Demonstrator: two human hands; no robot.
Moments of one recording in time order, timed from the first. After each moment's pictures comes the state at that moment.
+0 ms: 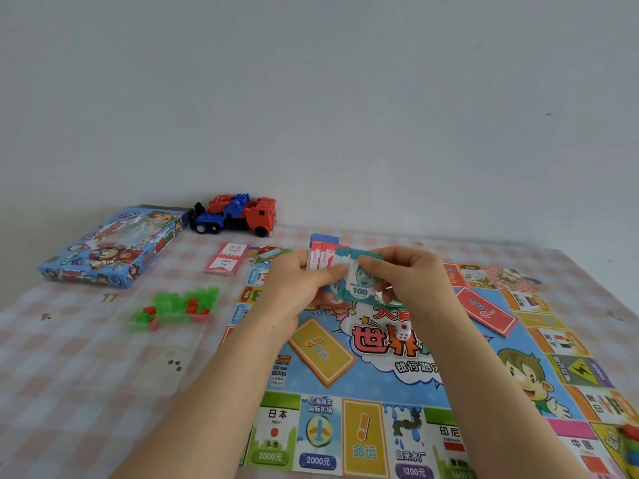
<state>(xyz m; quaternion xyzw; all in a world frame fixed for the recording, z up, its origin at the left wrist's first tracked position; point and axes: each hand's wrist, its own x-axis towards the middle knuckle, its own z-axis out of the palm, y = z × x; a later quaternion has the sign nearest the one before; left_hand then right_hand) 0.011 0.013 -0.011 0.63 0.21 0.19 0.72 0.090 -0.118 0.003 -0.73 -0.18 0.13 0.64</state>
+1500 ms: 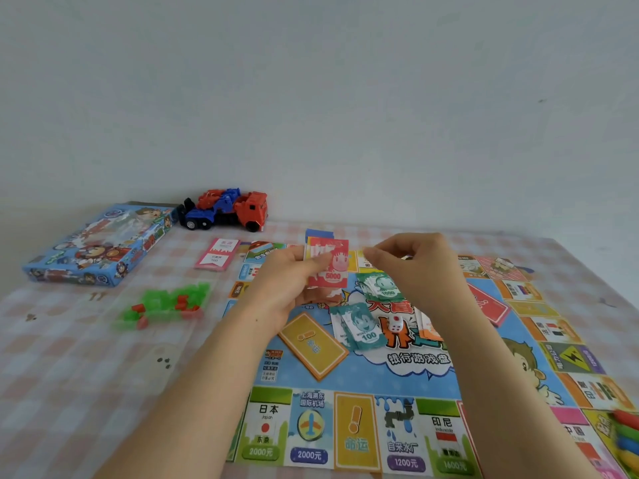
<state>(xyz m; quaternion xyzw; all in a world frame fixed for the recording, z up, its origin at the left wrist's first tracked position) 0.008 0.010 -0.004 0.60 0.22 0.15 0.75 0.089 -0.136 0.014 -0.83 -0.26 -0.01 0.49</state>
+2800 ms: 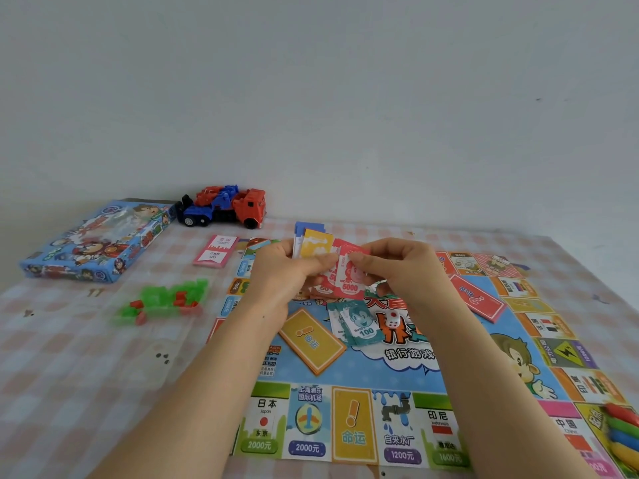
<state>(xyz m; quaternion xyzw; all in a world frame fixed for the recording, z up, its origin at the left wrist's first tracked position) 0.013 0.011 -0.010 0.62 0.25 0.23 0.71 0.090 -0.128 0.004 -0.73 -0.21 0.16 0.63</state>
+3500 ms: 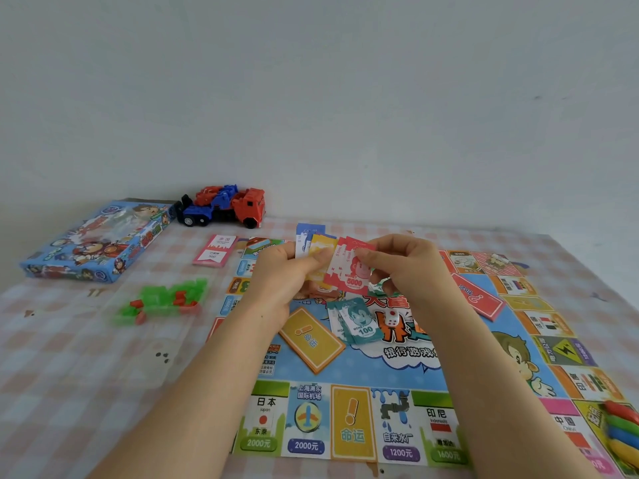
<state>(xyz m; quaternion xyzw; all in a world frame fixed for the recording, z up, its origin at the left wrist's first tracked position) 0.012 0.008 -0.010 0.62 0.26 0.21 0.71 0.093 -0.130 0.004 -0.73 -0.18 0.15 0.64</state>
